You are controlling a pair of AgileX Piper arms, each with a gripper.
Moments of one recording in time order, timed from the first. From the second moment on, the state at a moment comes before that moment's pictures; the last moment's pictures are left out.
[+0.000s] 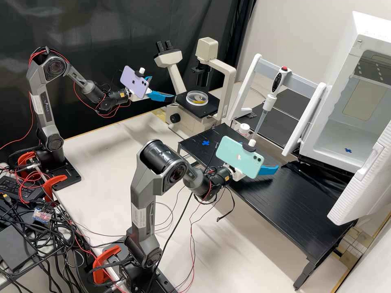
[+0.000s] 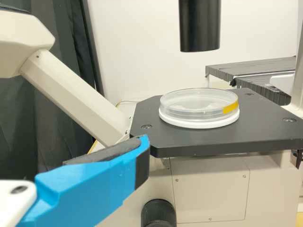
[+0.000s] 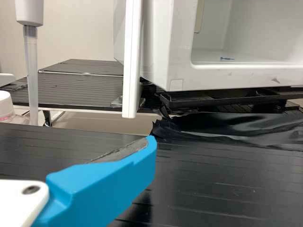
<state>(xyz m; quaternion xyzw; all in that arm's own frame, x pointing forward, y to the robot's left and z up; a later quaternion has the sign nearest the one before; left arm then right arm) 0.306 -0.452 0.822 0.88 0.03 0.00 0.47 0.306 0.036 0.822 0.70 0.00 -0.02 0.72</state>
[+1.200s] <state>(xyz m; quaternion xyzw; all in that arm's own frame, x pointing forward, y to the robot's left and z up) 0.306 -0.452 0.822 0.88 0.03 0.00 0.47 0.244 0.126 0.785 0.68 0.13 0.07 0.72</state>
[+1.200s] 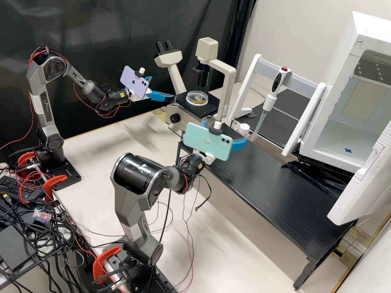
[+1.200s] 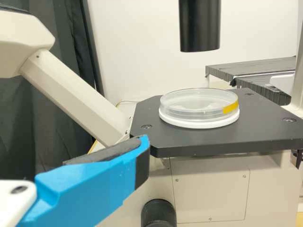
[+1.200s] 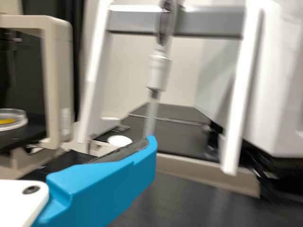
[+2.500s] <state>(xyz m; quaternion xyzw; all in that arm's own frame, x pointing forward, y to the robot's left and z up) 0.306 -0.452 0.822 0.88 0.03 0.00 0.47 0.284 0.245 0.704 0.61 0.22 0.08 0.75</state>
